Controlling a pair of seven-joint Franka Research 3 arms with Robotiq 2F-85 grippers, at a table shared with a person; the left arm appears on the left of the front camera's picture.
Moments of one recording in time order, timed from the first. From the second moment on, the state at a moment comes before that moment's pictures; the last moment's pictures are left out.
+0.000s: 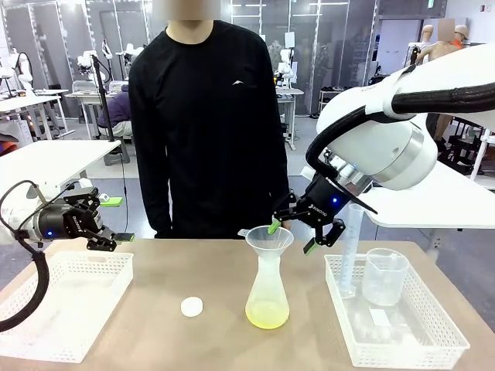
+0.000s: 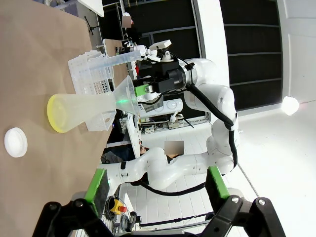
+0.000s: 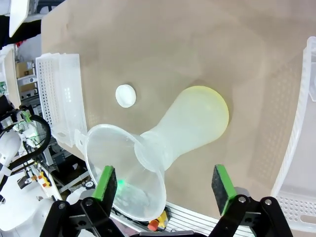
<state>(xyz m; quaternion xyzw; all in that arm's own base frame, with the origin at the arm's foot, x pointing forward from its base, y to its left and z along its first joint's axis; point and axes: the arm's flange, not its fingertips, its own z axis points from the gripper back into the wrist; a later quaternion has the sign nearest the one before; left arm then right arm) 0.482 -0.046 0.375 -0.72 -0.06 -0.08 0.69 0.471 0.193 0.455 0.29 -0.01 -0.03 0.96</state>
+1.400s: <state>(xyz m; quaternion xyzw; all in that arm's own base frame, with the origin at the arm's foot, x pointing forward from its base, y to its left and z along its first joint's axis) 0.482 -0.046 0.375 -0.72 -0.06 -0.08 0.69 0.472 0.192 0.454 0.29 0.01 -0.04 0.96</state>
